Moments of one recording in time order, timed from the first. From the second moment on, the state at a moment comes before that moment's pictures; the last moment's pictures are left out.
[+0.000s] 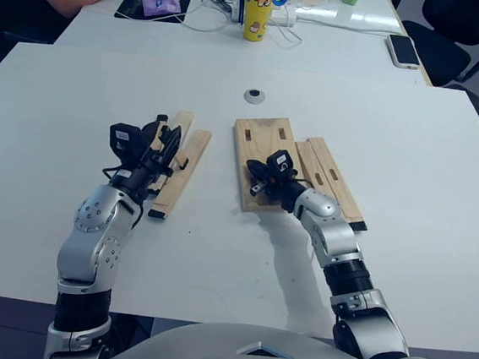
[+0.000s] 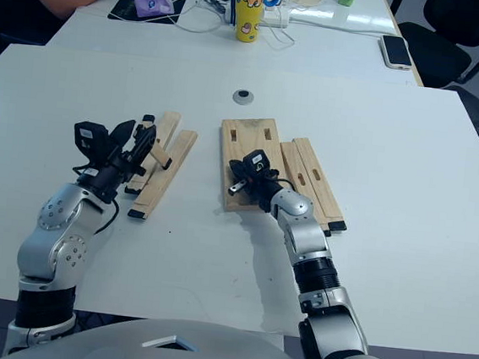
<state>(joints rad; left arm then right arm) 0.05 0.20 0.10 -0.41 -0.36 0.39 -0.24 -0.28 -0.15 0.20 0.24 0.11 0.22 0.52</state>
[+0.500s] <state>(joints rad) 0.04 0.18 0.13 -0.37 -0.43 0.40 -0.26 -0.28 -0.15 0.20 0.24 0.11 0.23 0.52</state>
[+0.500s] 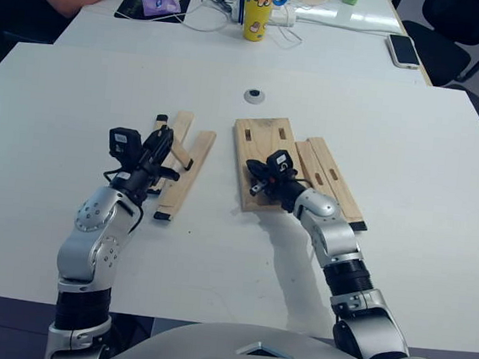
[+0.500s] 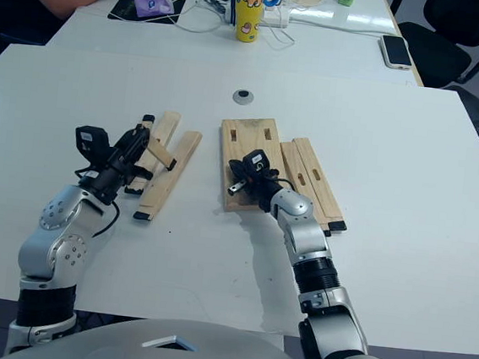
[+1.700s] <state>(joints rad) -0.31 0.21 0.35 -0.36 -0.76 0.49 -0.18 -0.18 -0.62 0.29 -0.13 -0.11 0.54 0.72</state>
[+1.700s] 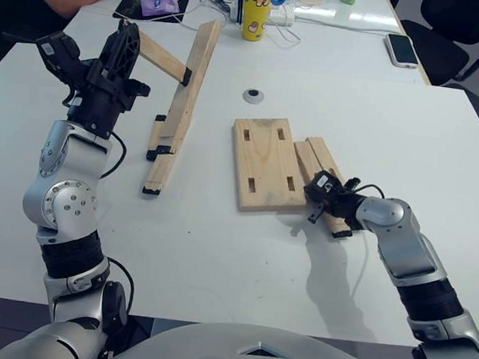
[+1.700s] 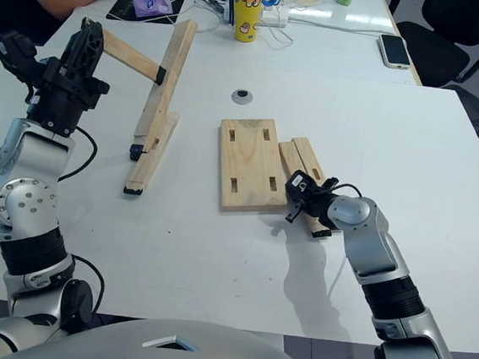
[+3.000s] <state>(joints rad) -0.57 0.31 0.39 0.07 -1.37 0.95 -0.47 -0.45 -0.29 -0.43 0.15 1.19 1.17 0.75</state>
